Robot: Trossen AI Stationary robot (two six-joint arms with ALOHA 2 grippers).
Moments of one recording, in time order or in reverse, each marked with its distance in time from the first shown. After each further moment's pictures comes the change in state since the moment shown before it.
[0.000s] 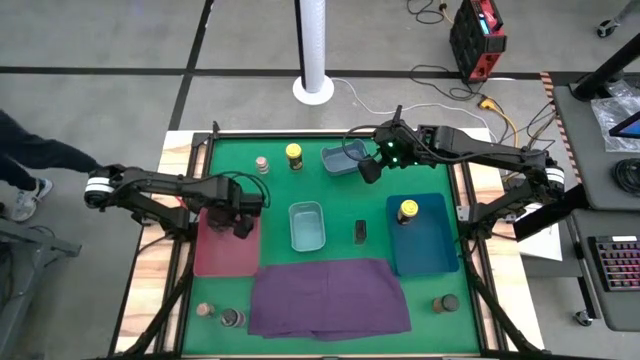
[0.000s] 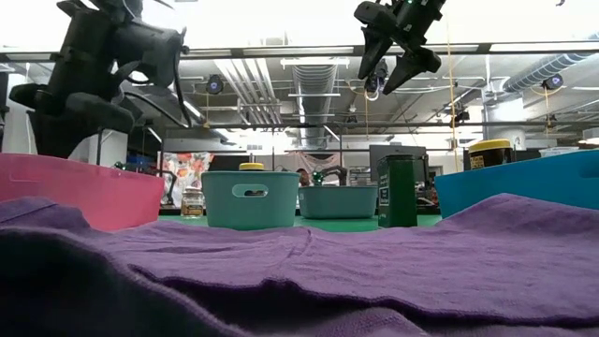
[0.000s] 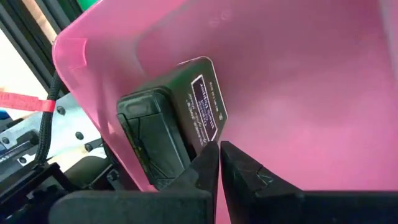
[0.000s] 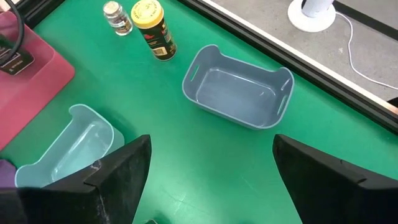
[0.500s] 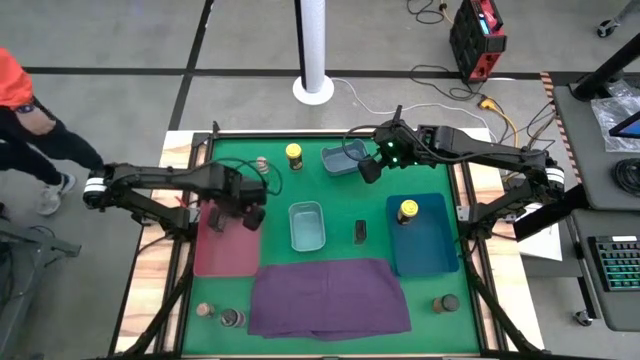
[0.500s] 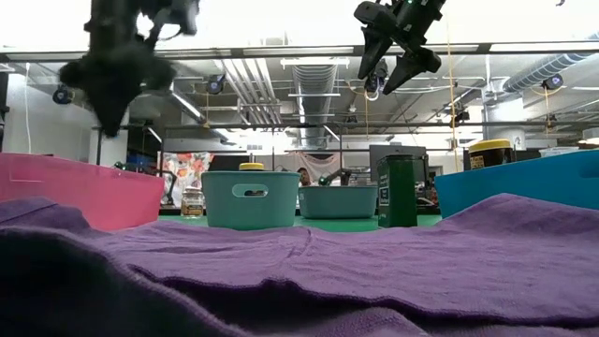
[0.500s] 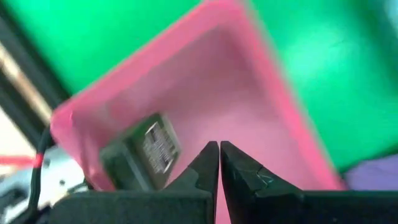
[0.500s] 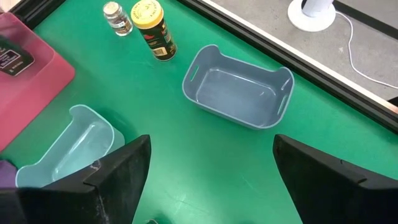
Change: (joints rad) left arm 0.016 -0.012 0.224 0.012 -0.069 0.122; right arm 0.000 0.000 0.000 0.000 0.000 0.004
